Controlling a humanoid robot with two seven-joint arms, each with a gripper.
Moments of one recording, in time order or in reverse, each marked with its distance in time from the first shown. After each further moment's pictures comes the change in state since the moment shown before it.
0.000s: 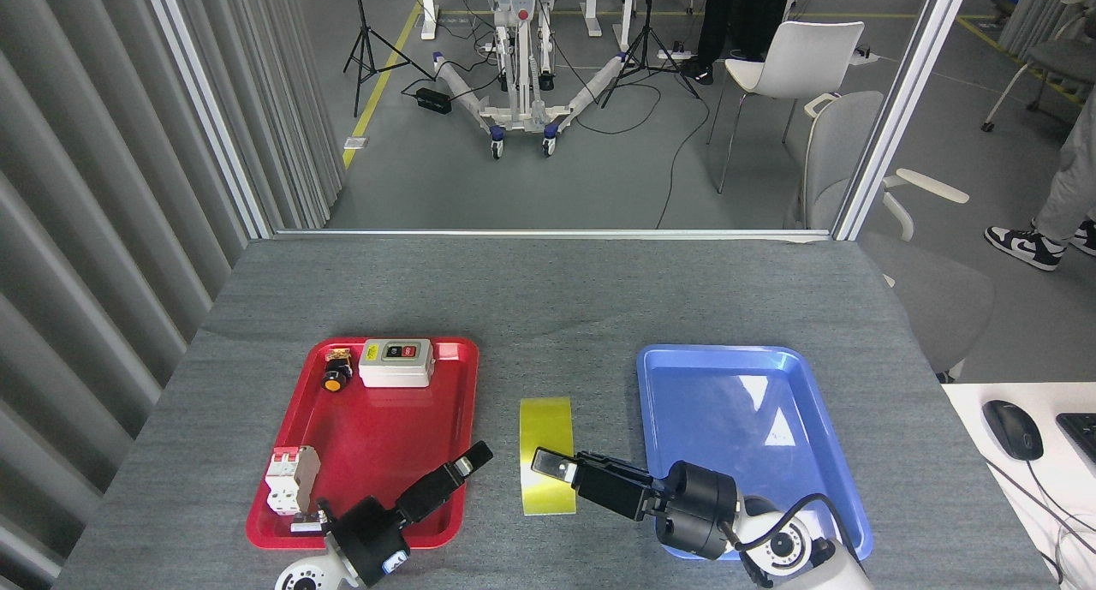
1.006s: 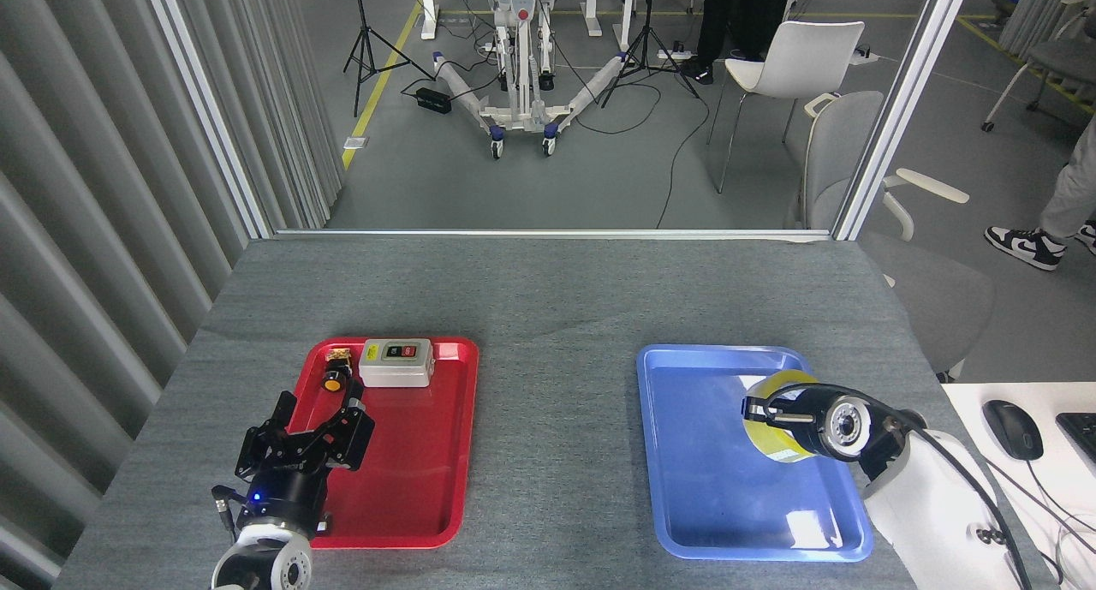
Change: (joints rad) left arm 0.025 0.029 0.091 -0.157 -0.938 0.445 0.864; right arm -0.280 -0.193 -0.074 0.305 0.817 0.700 0.002
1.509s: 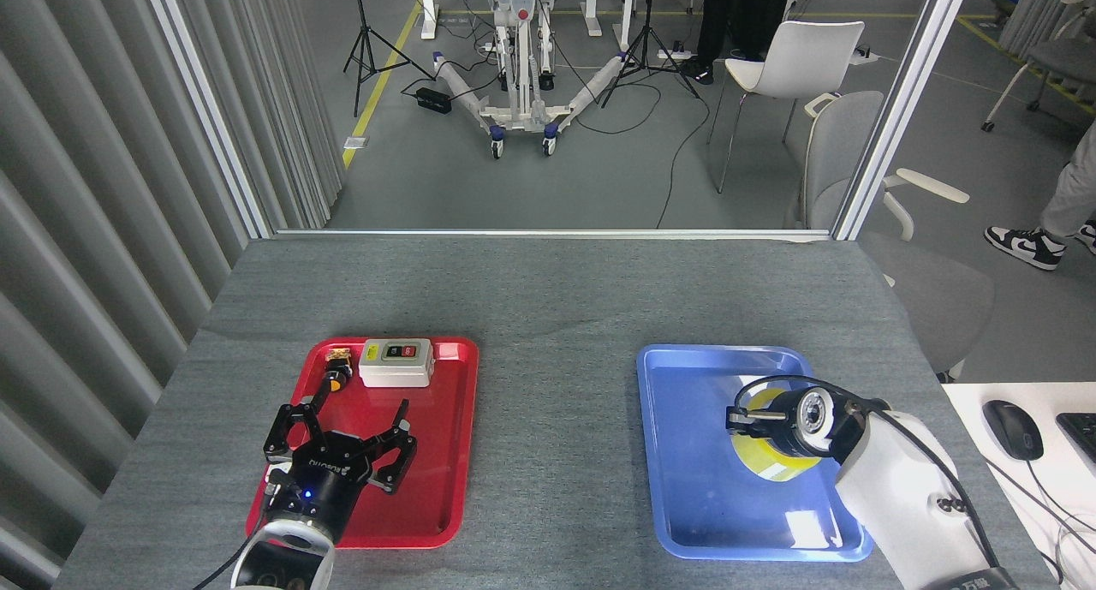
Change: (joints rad) left arm 0.021 0.012 -0.091 -0.078 -0.506 0.010 -0.041; right arm -0.091 0.036 0.112 0.156 -0.002 0.058 0.061
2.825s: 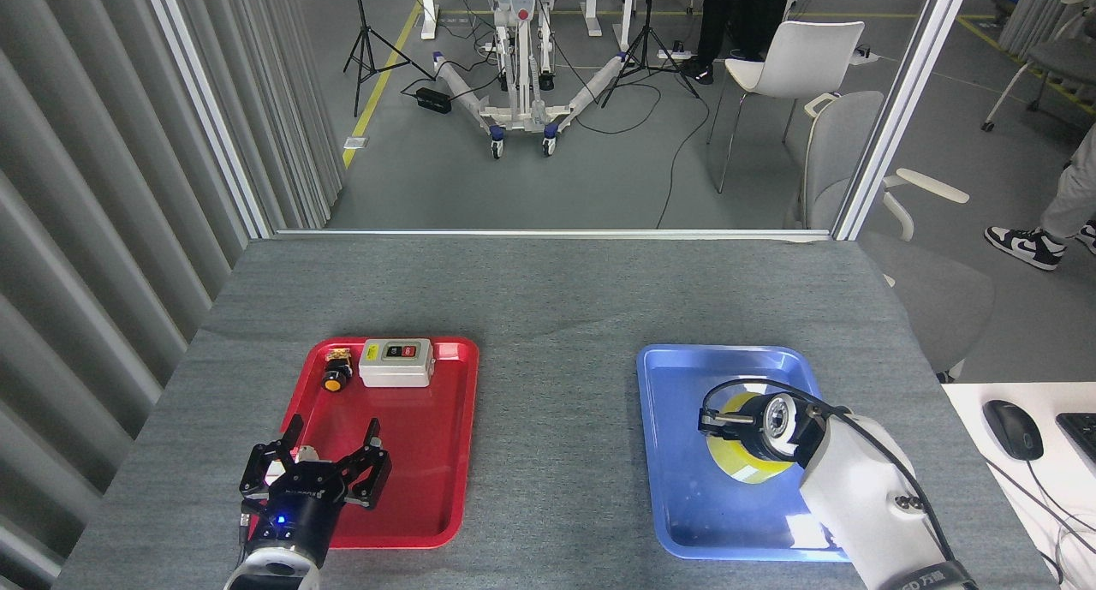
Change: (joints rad) left arm 0.039 0.013 0.033 0.062 0.222 0.080 0.019; right arm -0.014 0.074 0.012 0.075 0.018 0.036 -0.071
